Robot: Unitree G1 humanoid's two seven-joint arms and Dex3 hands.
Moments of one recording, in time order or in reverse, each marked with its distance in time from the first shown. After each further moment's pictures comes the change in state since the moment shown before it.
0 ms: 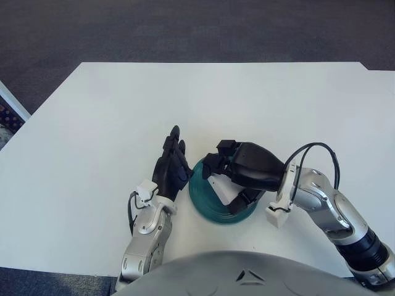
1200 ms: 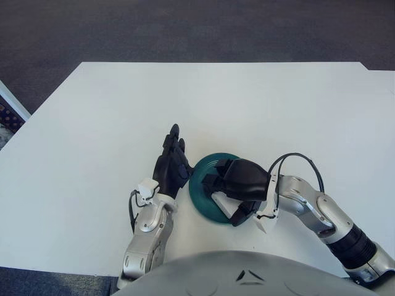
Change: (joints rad) left arm -0.015 -0.007 -0.002 0.009 0.005 -0.005 0.018; right arm -0.010 -0.004 0.126 0.193 -0.184 -0.076 0.027
